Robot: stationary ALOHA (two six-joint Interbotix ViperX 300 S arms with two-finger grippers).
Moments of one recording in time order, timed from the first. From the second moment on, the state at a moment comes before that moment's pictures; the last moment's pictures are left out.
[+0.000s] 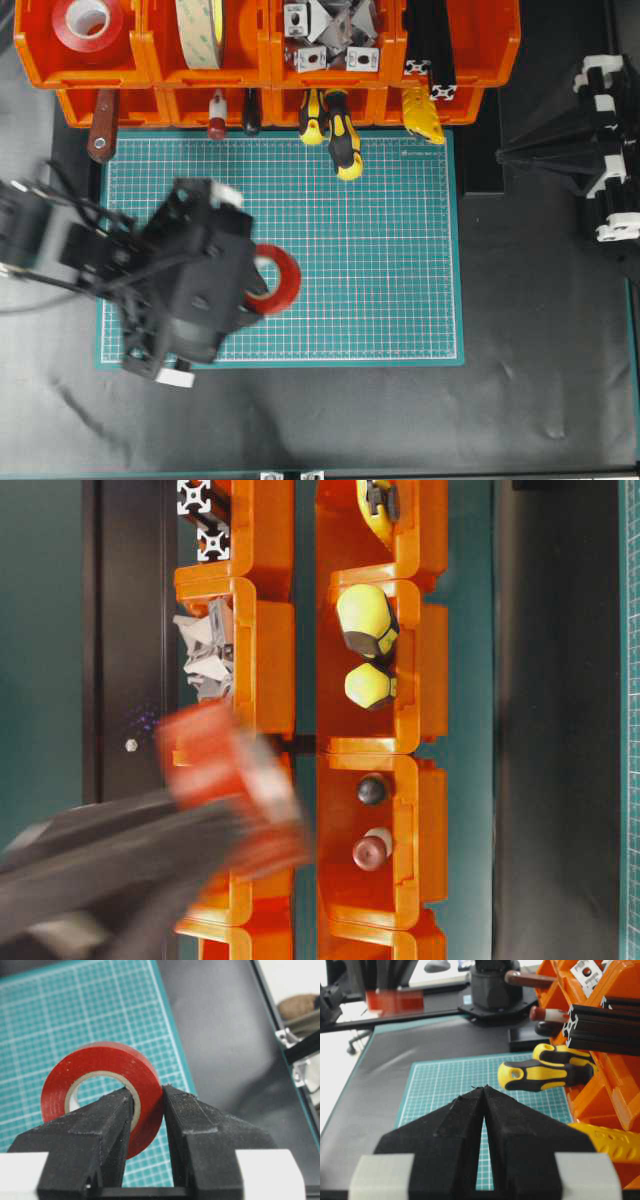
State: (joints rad) left arm -0.30 -0.12 0.27 0.08 0.64 -0.06; right arm 0.02 -1.04 1.19 0.00 -0.01 0.11
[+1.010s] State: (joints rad) left arm -0.25 0.10 0.38 0.08 0.58 -0.07; right arm 0.02 -1.04 1.19 0.00 -0.01 0.11
